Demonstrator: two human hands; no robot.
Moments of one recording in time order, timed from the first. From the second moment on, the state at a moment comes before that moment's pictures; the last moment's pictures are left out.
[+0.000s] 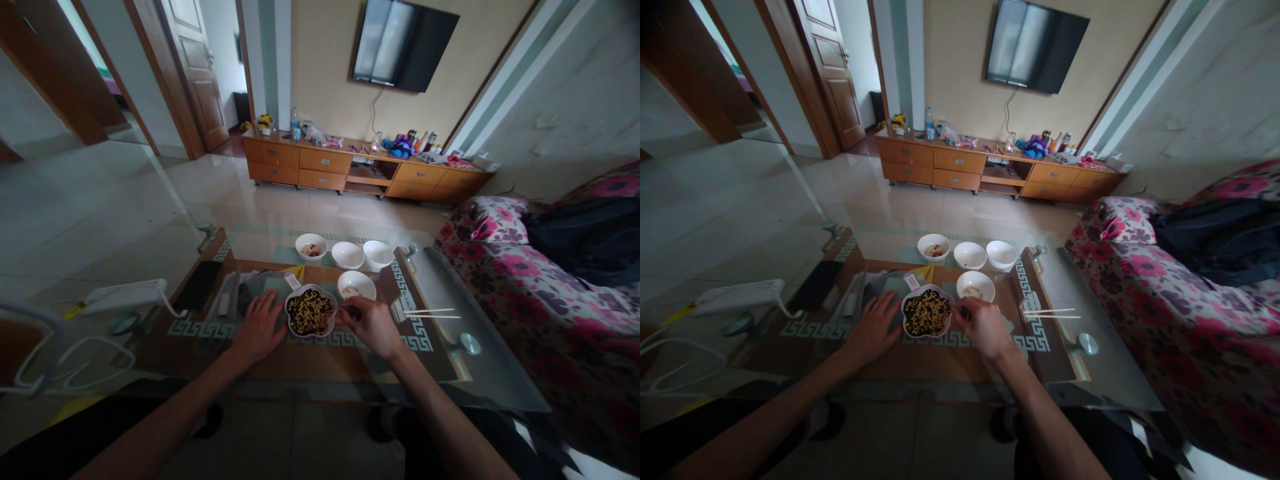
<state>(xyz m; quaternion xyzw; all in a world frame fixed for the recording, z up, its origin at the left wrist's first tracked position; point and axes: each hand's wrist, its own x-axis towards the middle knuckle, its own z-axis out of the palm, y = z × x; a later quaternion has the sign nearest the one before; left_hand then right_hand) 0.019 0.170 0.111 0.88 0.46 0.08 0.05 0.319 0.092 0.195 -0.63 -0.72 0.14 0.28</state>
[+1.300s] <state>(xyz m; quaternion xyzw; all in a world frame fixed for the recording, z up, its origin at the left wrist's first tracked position) 0.026 0.165 0.121 0.88 0.47 0.07 0.06 0.319 0.123 0.191 -0.59 -0.73 0.21 0.26</state>
